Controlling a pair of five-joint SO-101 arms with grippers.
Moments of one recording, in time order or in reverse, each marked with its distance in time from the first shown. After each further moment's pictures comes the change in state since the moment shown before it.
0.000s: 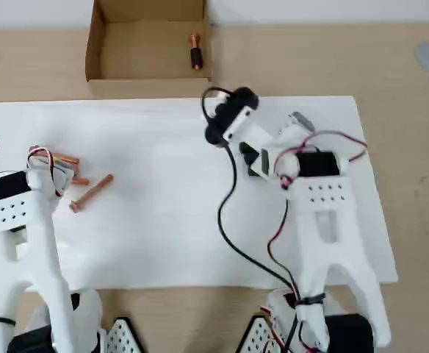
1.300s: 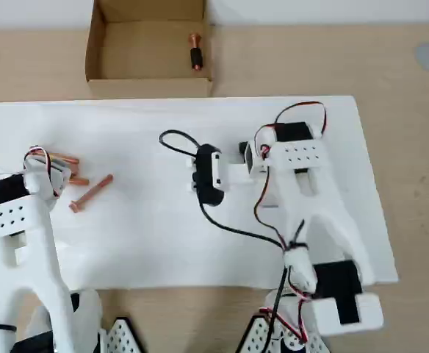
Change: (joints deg) left arm -0.5 -1.8 0.0 0.0 0.0; right arm -2.5 21.6 -8.5 18.1 34.5
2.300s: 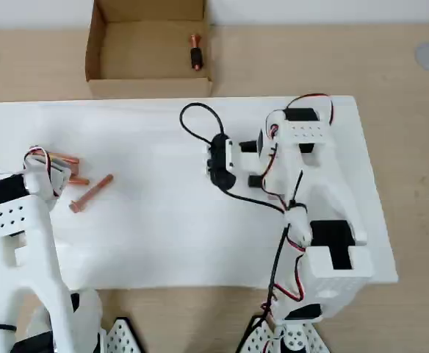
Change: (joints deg) left arm 0.0 0.0 0.0 0.0 0.0; right arm 5.9 15.6 -10.0 -0.2 2.4
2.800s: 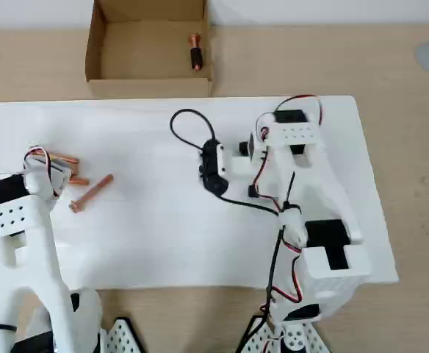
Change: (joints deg) left arm 0.0 0.0 0.0 0.0 0.0; right arm -3.2 0.0 1.2 0.0 -0.4
